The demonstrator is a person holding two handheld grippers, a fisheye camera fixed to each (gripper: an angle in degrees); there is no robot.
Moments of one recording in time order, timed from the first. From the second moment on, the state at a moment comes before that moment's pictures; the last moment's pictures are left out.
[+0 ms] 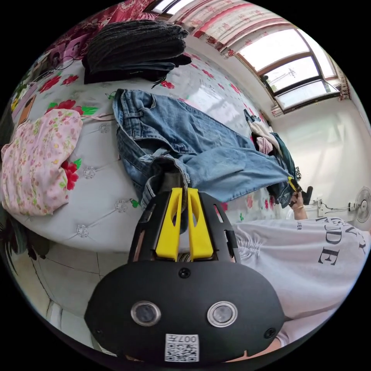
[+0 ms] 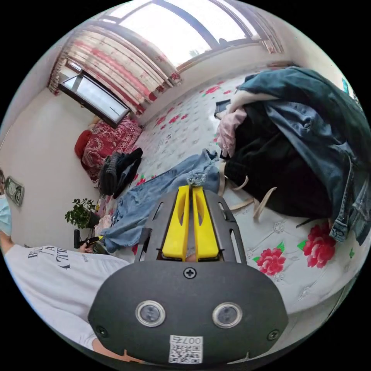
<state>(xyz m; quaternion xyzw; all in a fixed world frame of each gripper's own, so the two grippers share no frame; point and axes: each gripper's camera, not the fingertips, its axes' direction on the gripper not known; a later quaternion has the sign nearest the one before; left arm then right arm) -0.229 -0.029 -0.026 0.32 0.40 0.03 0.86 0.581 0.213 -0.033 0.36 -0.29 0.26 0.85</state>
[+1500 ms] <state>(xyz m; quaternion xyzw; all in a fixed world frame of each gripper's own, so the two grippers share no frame) -0.229 -0.055 0.054 0.43 0.48 -0.02 0.76 0.519 0.434 0.037 0.29 -0.31 0.46 0.78</state>
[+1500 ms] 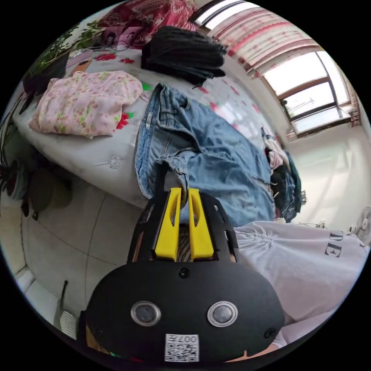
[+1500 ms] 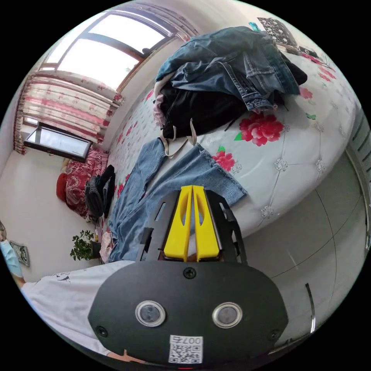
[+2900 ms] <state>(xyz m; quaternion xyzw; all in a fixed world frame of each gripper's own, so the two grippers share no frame) -0.201 0.153 -0.150 0.57 0.44 0.68 -0.17 0.440 0.303 0.055 0.29 -0.51 0.23 0.78</state>
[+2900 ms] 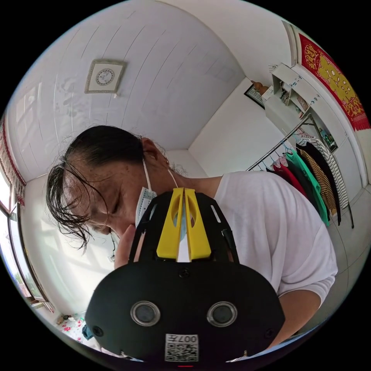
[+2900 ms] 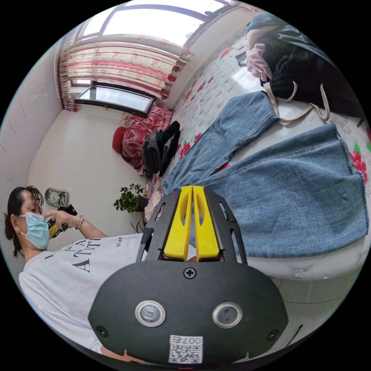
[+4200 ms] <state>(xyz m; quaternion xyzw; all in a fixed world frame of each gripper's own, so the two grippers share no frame) -0.208 0.046 -0.138 0.60 0.50 0.62 -0.10 0.478 0.200 0.112 0.26 -0.52 0.21 0.79</state>
